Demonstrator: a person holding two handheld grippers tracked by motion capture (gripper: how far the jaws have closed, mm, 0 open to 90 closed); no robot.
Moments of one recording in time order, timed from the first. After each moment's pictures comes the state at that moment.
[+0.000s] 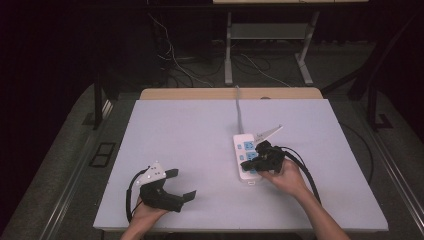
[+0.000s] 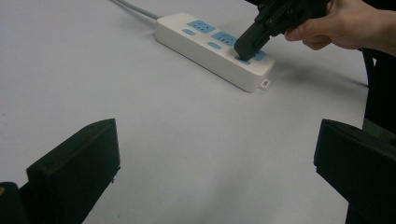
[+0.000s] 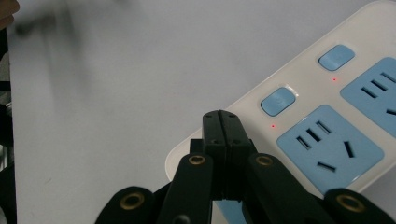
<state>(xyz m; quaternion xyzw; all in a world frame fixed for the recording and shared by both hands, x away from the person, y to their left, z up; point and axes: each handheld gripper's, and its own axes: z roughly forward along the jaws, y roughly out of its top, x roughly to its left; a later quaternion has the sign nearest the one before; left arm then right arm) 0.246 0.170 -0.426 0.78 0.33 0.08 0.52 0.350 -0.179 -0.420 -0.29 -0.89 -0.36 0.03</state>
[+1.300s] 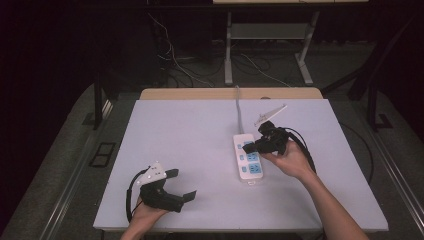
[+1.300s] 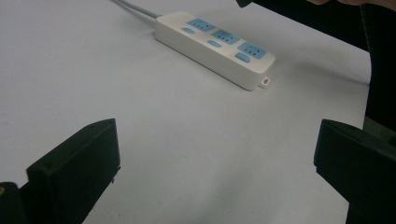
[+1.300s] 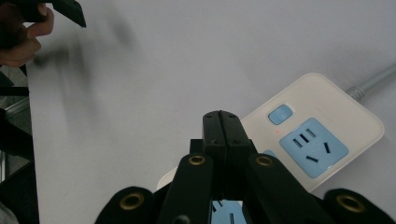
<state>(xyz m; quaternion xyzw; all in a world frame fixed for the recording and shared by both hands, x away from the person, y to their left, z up) 0.246 0.170 -0.426 0.78 0.33 0.08 0.52 0.378 -0.184 -0.371 -0.28 -0.89 -0.37 0.02</state>
